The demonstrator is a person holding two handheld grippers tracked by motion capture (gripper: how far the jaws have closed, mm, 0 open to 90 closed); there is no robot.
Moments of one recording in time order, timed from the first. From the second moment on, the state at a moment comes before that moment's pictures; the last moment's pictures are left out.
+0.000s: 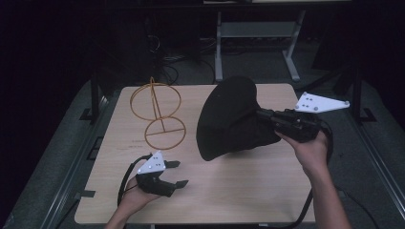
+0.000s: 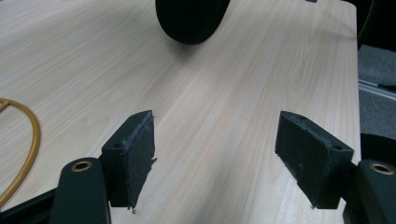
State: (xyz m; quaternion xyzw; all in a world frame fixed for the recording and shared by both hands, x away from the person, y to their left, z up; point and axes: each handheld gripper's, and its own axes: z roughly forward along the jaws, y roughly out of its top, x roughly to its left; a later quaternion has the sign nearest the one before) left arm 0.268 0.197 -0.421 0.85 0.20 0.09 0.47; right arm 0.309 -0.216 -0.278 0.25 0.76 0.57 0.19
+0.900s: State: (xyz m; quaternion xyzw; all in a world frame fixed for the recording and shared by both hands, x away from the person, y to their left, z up) left arm 0.268 0.198 -0.423 0.85 0.20 0.09 0.48; right arm 0.339 -0.167 -0.223 0.21 0.76 0.58 0.19
